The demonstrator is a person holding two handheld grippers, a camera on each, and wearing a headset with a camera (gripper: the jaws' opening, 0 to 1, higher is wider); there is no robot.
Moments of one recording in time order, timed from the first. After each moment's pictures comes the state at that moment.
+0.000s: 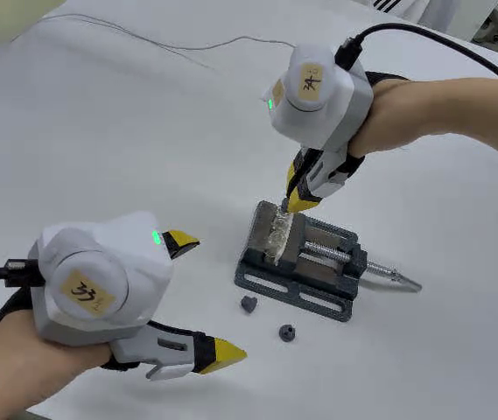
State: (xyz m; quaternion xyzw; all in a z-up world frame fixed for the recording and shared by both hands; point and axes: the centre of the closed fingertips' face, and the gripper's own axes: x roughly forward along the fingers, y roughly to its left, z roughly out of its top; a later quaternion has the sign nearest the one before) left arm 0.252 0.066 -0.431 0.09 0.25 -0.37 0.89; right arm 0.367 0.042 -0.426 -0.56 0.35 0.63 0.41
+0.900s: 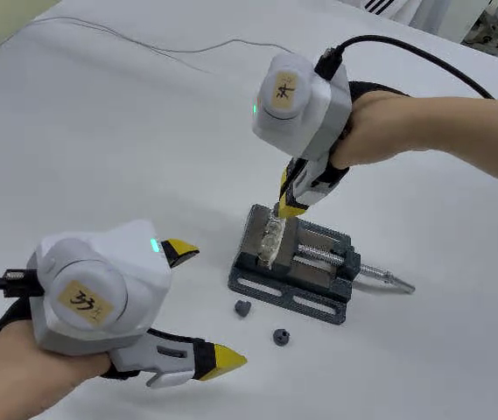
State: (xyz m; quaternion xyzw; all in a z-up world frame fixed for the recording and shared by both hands) left arm 0.253 0.059 -0.431 0.08 0.24 -0.38 0.89; right arm 0.373 0.043 -0.427 -0.53 0.40 0.58 0.47
